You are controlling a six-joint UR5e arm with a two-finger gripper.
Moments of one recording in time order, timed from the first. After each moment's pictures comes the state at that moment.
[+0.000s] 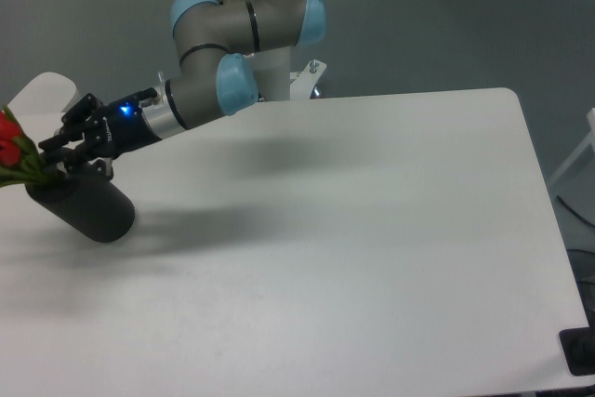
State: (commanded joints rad) arm 2.25 -1.73 -2.10 -0.92 0.31 1.55
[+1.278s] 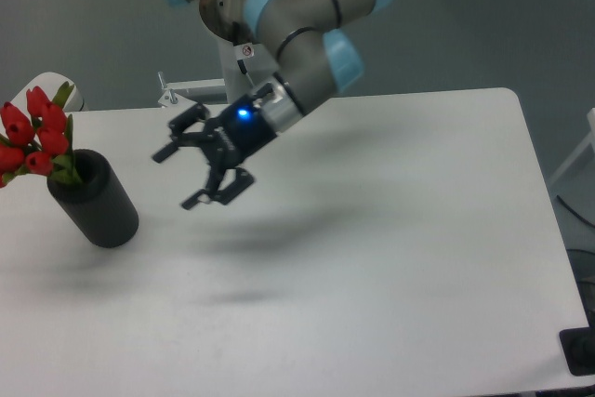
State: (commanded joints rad) arm 2.62 -1.71 -1.98 -0.92 0.49 1.53
